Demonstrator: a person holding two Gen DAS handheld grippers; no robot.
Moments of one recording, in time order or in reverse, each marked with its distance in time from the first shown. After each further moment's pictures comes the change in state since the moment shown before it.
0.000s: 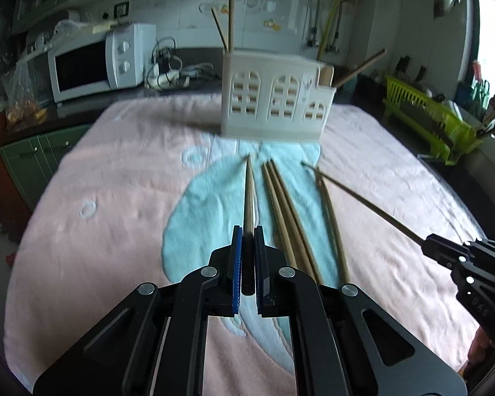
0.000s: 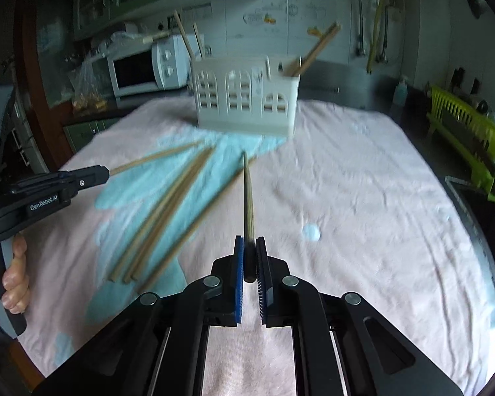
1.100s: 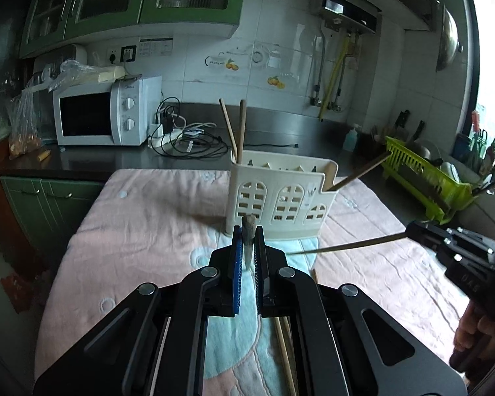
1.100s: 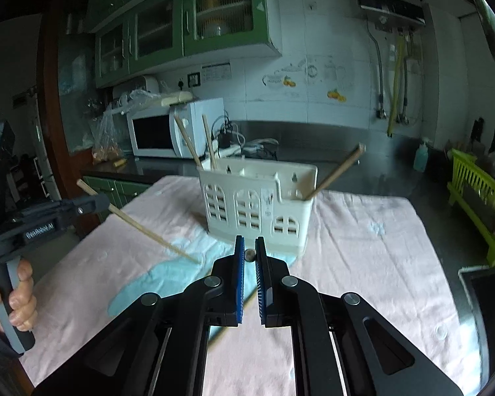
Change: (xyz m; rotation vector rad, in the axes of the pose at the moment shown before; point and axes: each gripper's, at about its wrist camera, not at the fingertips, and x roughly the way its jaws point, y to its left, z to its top) left arm -0.025 0.012 0.103 -0.032 -0.183 -0.012; right arm -0.002 -0.019 0.126 -0.039 -0.220 0.113
